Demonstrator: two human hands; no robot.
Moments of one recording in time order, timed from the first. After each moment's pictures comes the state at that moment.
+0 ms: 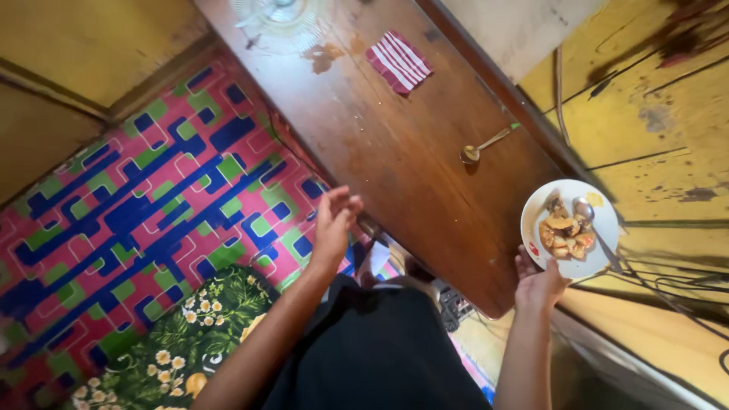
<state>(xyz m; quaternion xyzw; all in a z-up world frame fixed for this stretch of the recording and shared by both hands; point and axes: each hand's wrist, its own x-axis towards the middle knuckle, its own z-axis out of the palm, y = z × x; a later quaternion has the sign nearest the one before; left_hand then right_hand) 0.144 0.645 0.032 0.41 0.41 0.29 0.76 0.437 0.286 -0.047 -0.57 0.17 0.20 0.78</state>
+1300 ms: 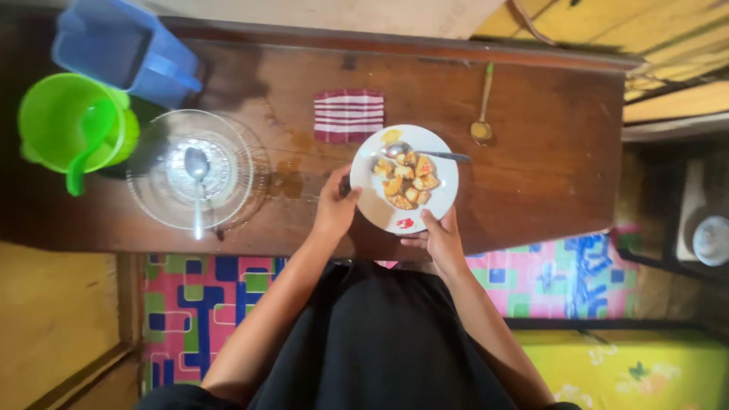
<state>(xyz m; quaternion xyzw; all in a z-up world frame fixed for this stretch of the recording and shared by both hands) 0.306 0.942 -0.011 0.64 0.13 -0.07 0.76 0.275 0.725 0.064 -0.59 0.29 0.21 0.72</state>
